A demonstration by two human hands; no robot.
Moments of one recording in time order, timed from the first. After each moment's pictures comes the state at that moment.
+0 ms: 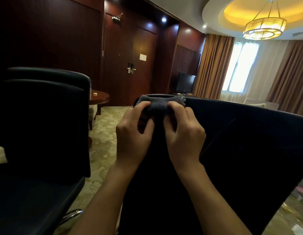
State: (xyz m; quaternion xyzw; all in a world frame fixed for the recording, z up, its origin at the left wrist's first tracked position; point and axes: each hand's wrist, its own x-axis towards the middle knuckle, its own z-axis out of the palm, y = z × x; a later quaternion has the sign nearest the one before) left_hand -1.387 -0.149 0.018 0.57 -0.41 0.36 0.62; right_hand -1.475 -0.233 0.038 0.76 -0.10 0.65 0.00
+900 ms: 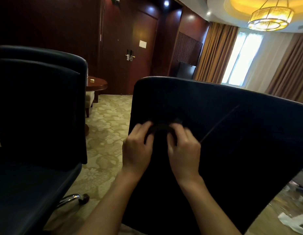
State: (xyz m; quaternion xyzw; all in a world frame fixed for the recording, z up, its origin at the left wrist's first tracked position) left_hand -1.380 -0.180 -0.061 0.66 -0.39 0.31 0.56; right_hand -1.479 -0.261 -0.036 0.81 -0.14 0.57 -0.04
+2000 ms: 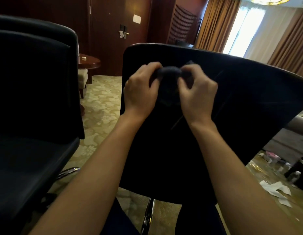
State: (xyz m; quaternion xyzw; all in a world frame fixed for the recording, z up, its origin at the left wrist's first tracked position) left_hand -1.404 -0.177 0.012 0.62 -0.43 0.32 0.57; right_hand -1.516 -0.265 0.035 0.78 -0.12 0.61 -0.07
